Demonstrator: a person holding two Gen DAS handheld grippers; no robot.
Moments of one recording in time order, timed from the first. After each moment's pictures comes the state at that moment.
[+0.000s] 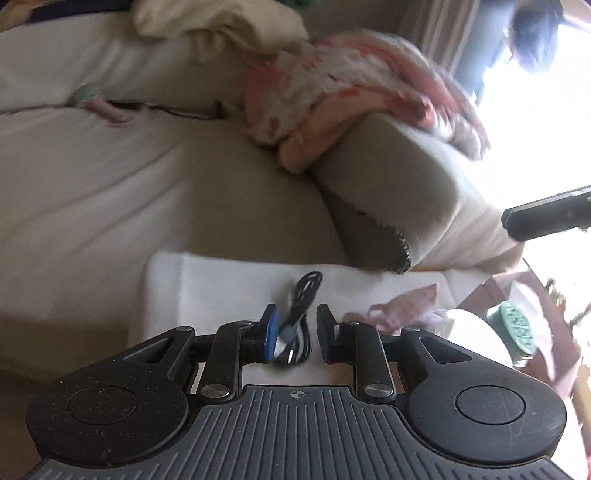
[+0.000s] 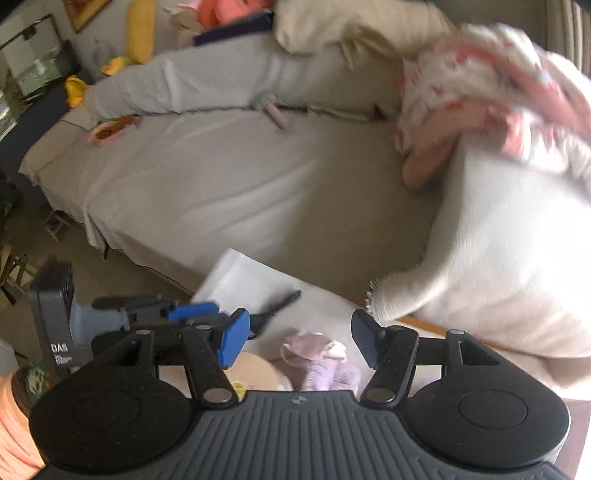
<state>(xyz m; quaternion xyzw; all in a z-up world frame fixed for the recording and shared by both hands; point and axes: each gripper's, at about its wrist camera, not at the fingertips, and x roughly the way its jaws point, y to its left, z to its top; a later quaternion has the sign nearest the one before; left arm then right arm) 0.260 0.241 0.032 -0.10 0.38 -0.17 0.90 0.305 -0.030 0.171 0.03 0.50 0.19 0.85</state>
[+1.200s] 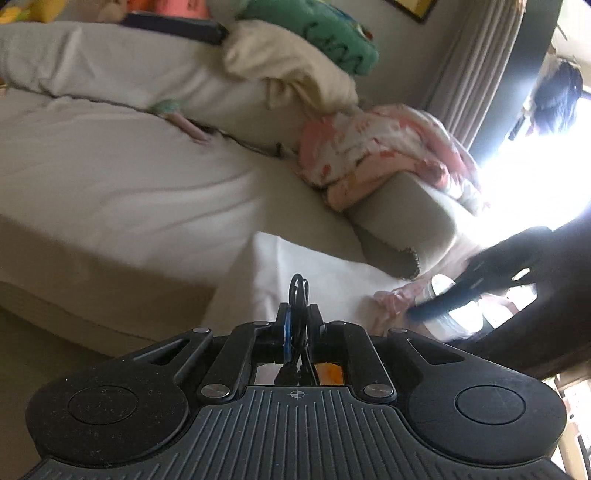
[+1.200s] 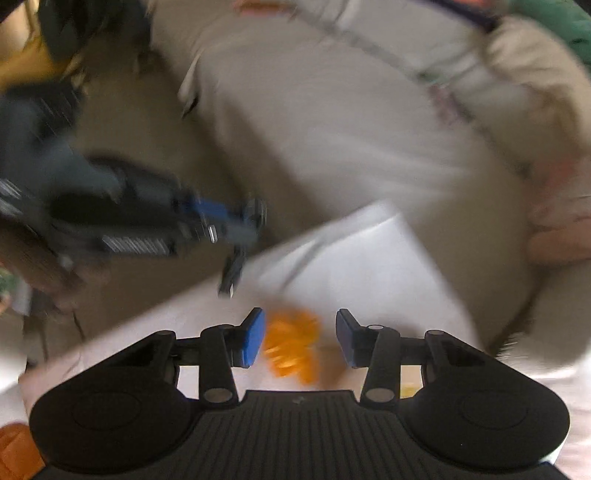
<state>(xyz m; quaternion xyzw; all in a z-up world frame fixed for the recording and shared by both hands) 0.111 0.338 0.057 -0.19 0.30 -0.10 0.93 0.231 0.156 0.120 -0.26 0.50 0.35 0.75</state>
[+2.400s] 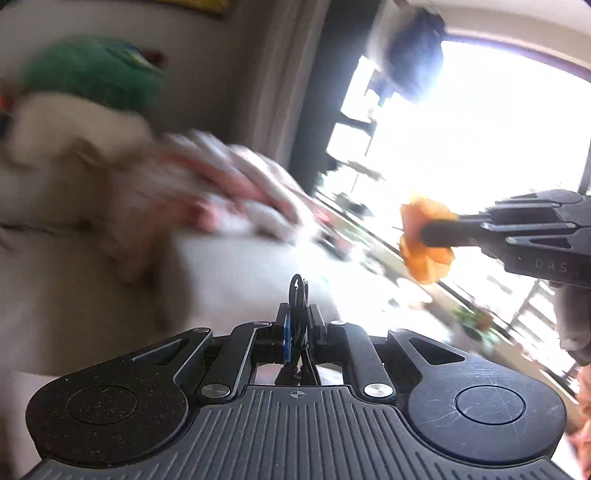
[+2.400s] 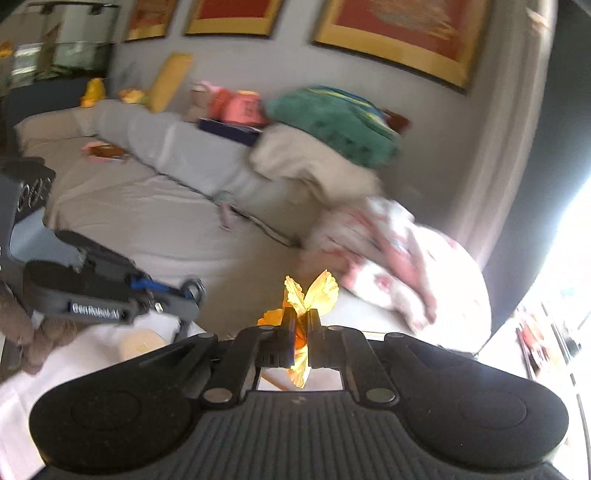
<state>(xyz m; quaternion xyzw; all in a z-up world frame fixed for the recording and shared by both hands) 0.186 0.054 0.210 -0.09 0.26 -0.31 0.91 0.137 -0.167 0.312 -0.14 0.28 0.12 0.94</state>
